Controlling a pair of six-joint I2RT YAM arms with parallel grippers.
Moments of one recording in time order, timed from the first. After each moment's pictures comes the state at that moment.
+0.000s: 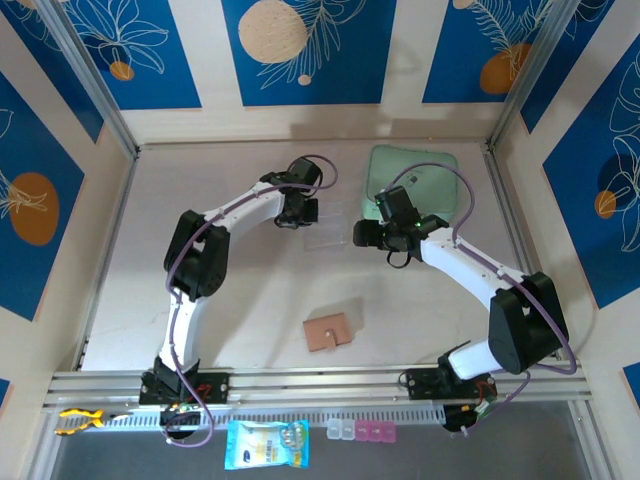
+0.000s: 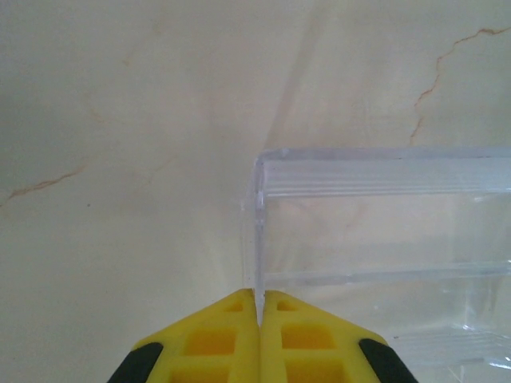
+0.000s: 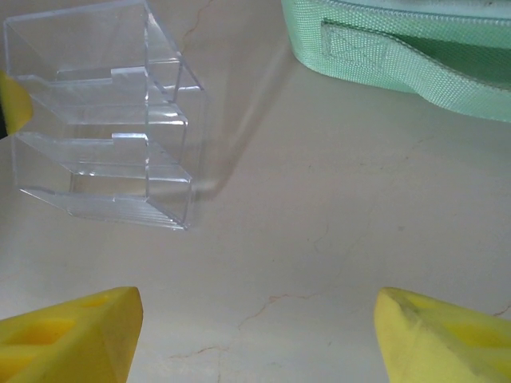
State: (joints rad) left arm -0.59 2.15 1.76 -0.78 -0.04 -0.55; right arm 0.46 1.43 0.99 -0.52 0.03 0.47
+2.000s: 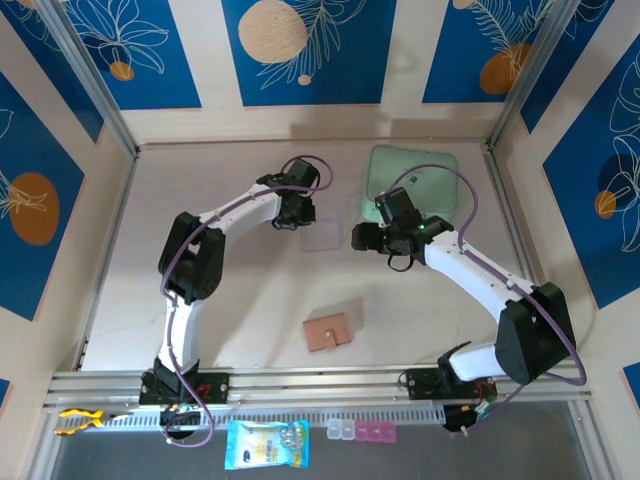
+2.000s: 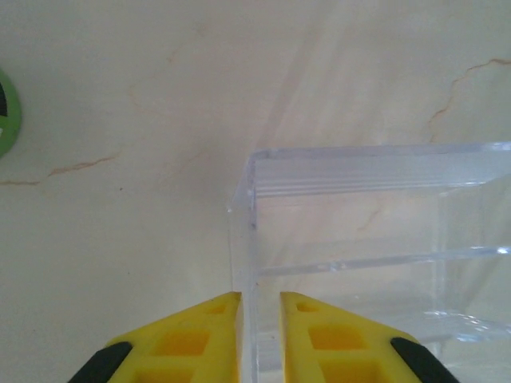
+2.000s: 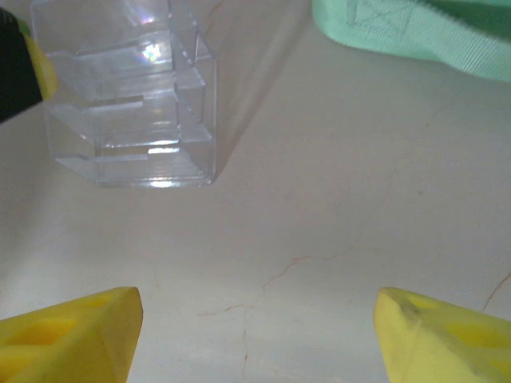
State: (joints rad) left arm -0.59 2.09 1.70 -0.75 -0.07 -0.63; right arm 0.50 1.37 1.00 -0.61 -0.01 0.52
